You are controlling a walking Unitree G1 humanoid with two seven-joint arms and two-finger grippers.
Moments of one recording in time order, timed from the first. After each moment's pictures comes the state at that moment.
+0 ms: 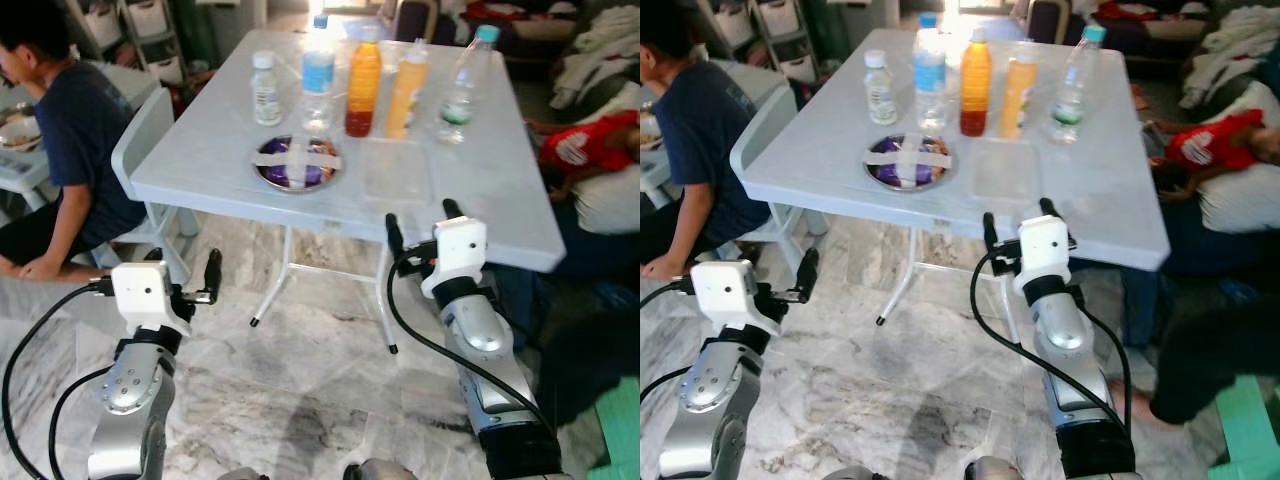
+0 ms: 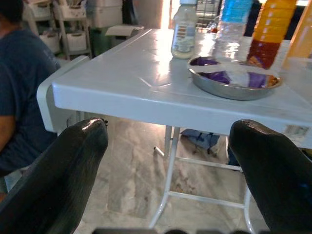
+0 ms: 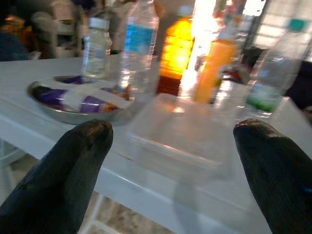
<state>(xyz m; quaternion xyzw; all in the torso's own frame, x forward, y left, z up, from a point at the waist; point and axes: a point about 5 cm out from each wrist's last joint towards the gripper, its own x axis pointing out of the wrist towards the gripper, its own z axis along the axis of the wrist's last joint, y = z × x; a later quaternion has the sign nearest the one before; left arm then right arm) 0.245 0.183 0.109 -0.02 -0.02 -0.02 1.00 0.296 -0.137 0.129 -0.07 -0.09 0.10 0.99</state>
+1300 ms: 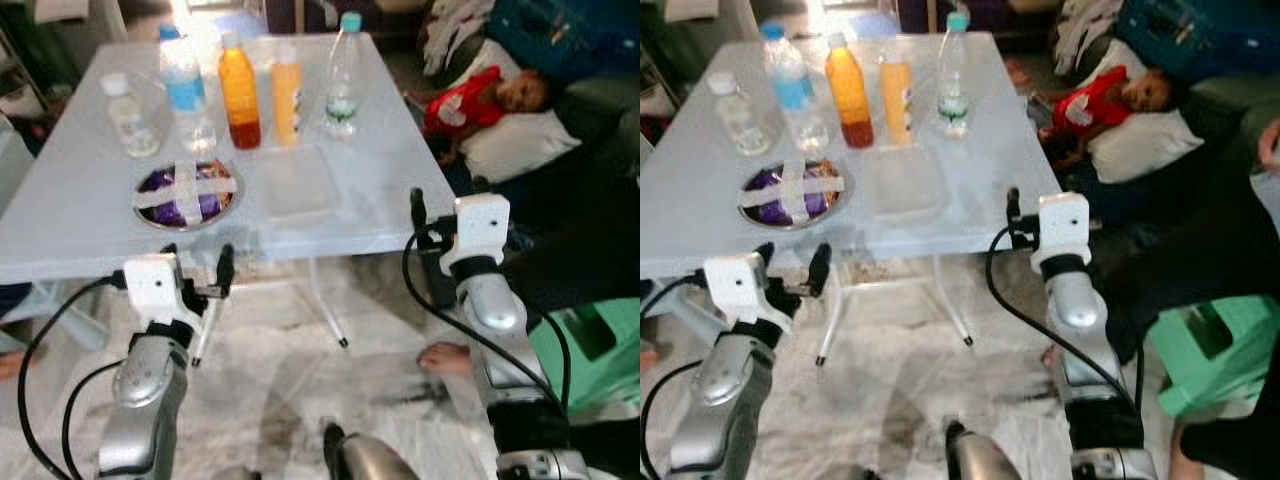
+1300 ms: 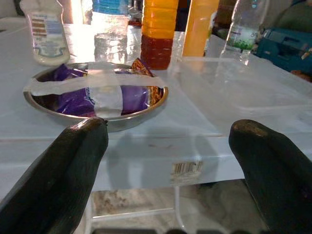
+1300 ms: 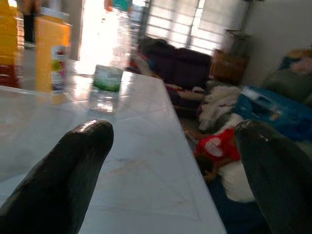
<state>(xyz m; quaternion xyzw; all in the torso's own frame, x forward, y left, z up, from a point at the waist) 0.250 0.171 0.112 -0.04 -0.03 -0.04 1.00 0.314 -0.156 0.152 -0.10 -0.12 0.04 0.99</state>
